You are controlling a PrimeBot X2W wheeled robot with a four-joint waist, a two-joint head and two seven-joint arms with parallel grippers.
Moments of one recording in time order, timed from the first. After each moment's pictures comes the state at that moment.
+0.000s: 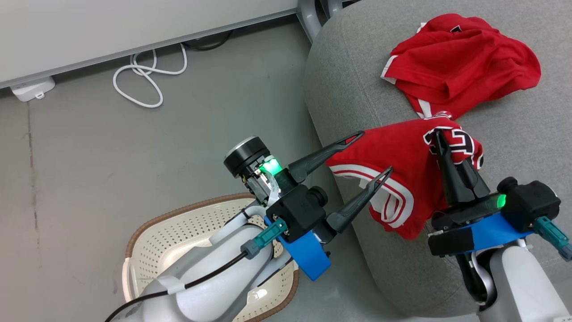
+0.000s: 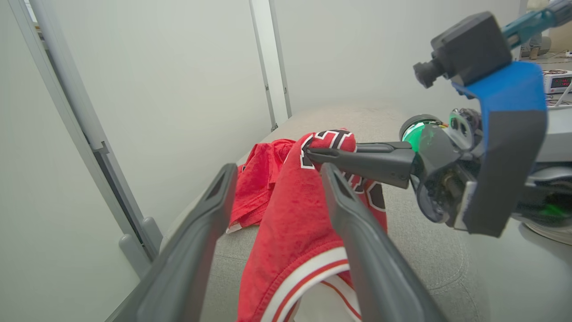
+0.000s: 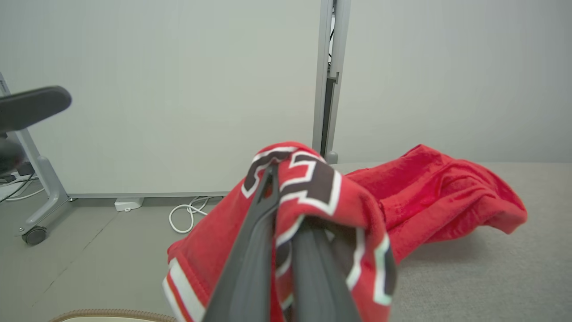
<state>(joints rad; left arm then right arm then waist) -0.68 0.18 -0.93 0.26 -0.29 -0.12 -0.26 -0.30 -0.15 0.11 0.16 0.18 0.13 -0.26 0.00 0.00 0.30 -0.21</state>
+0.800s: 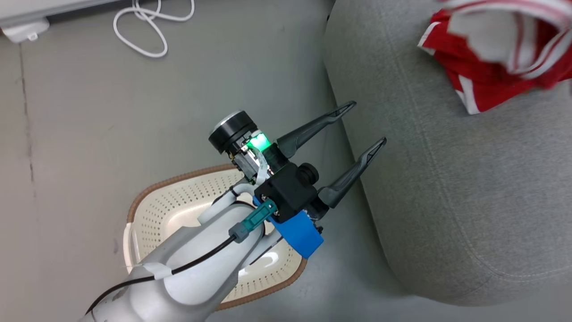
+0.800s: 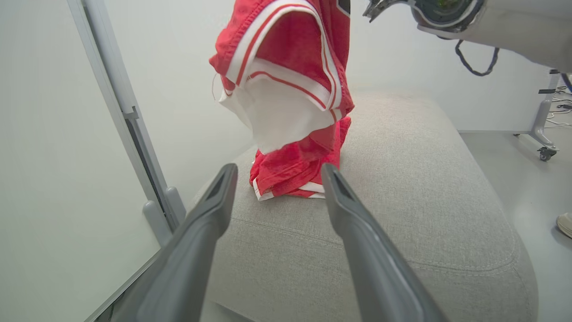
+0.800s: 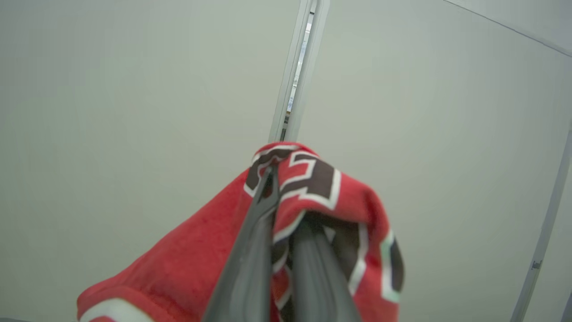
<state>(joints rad) -0.74 0.21 -0.90 0.25 -0.28 -0.11 -0.26 -0.72 -0.29 -0.11 0.08 0.13 0.13 -0.26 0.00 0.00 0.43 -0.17</state>
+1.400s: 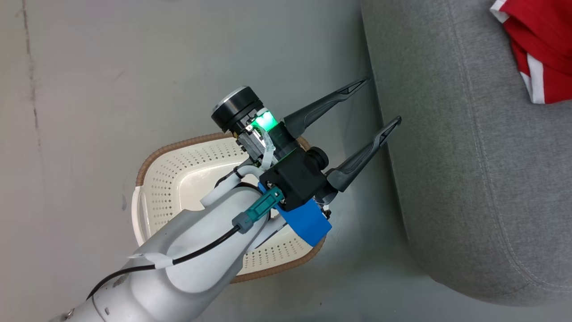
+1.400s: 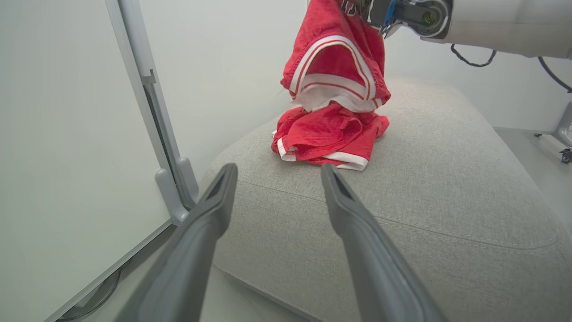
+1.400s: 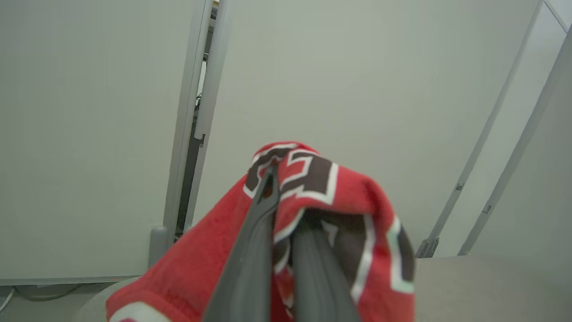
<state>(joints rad) -0.80 0.19 -0.89 0.23 -0.26 -0.11 -0.26 -0.91 -0.49 -0.29 0.42 0.12 0.13 -0.26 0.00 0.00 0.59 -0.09</state>
